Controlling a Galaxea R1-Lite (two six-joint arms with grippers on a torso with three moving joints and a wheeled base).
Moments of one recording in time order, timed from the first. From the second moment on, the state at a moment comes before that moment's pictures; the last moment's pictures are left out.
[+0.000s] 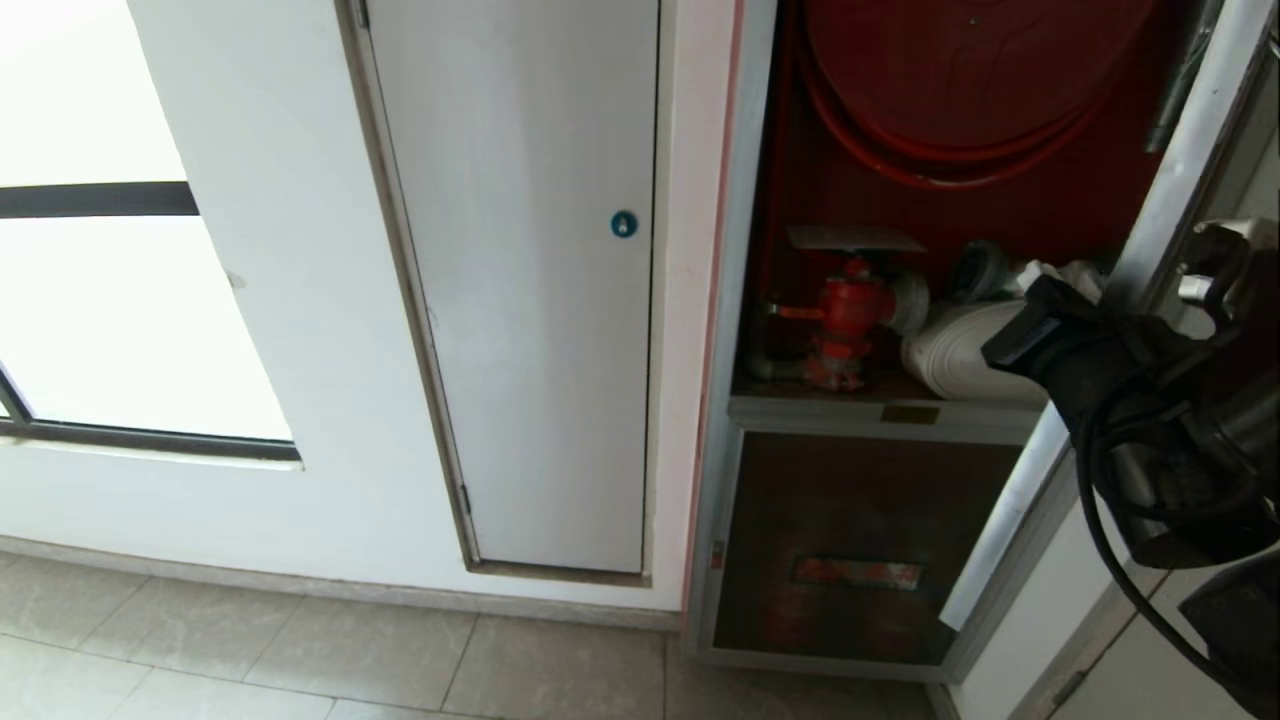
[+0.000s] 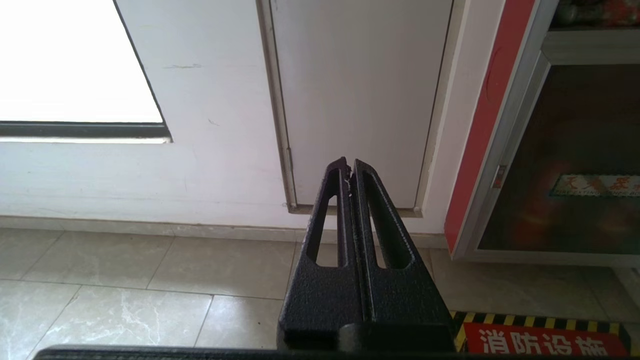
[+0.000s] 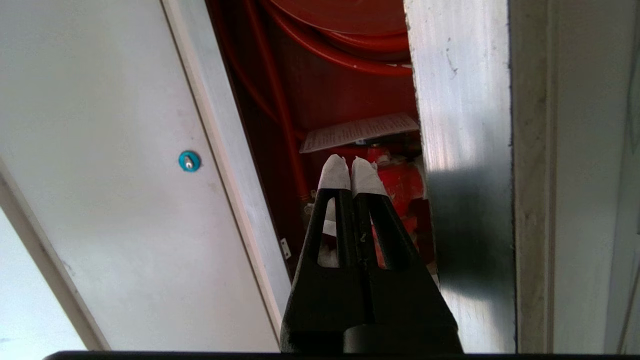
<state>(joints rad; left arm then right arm) -0.01 0.00 0.00 -0.02 -0.02 0.03 0.34 1.62 -0.53 -1.52 -0.47 0.03</state>
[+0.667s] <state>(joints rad) -0.01 0.00 0.00 -0.02 -0.02 0.03 0.33 1.48 -0.40 -1.52 -0.55 0.03</state>
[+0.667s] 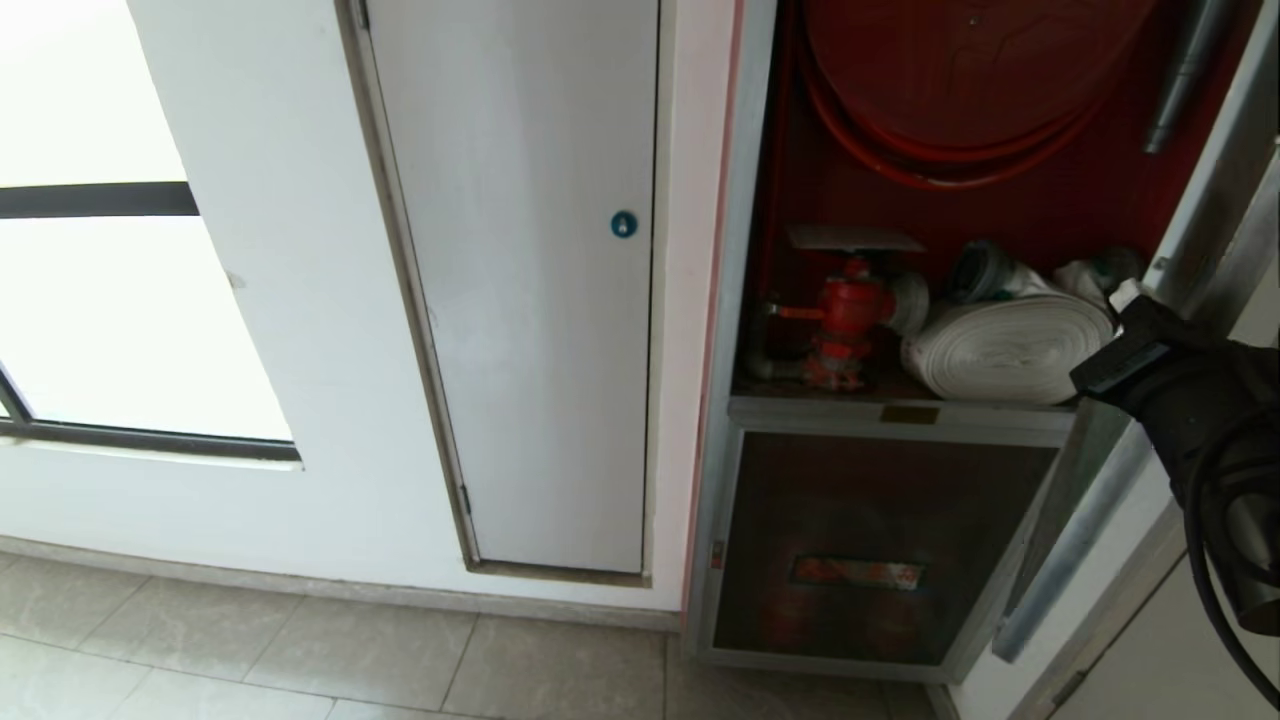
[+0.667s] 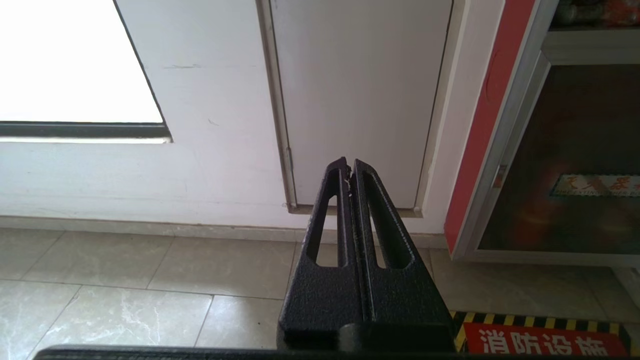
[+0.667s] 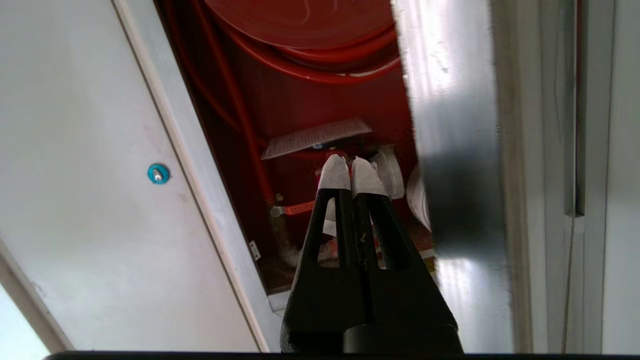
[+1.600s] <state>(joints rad) -0.01 0.00 0.00 -0.02 -0.02 0.03 0.17 1.39 -0.33 -1.52 -0.71 0.03</state>
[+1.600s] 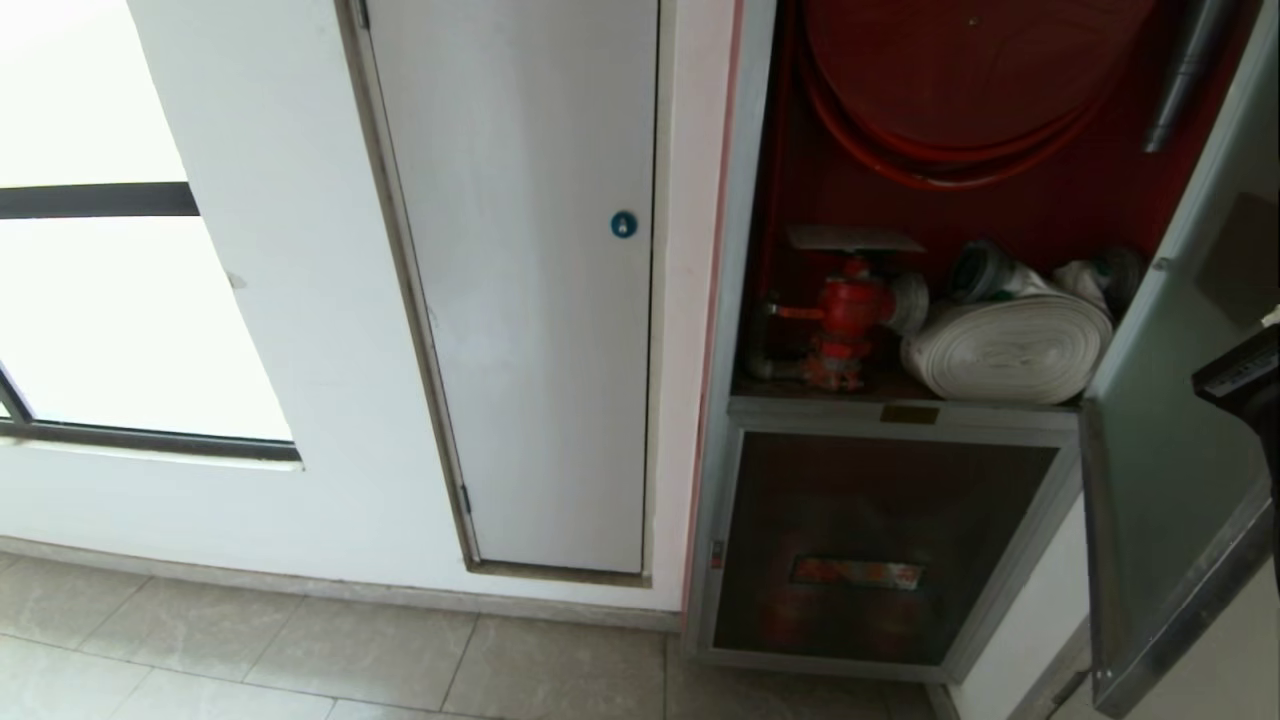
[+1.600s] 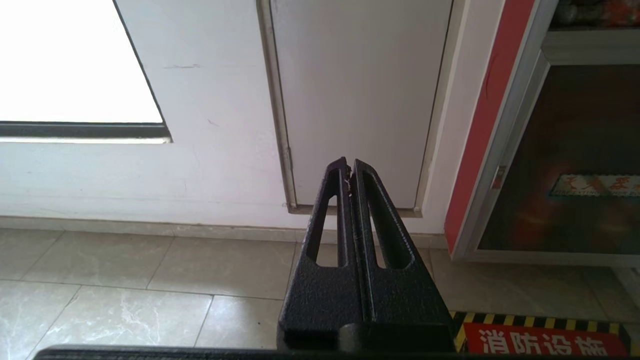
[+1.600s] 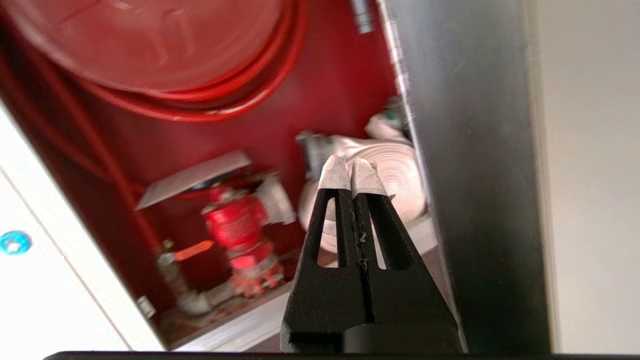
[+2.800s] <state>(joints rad) -0.01 0.00 0.00 -0.02 -0.02 0.03 -0.06 1.31 -0.27 -1.47 -0.89 0.01</state>
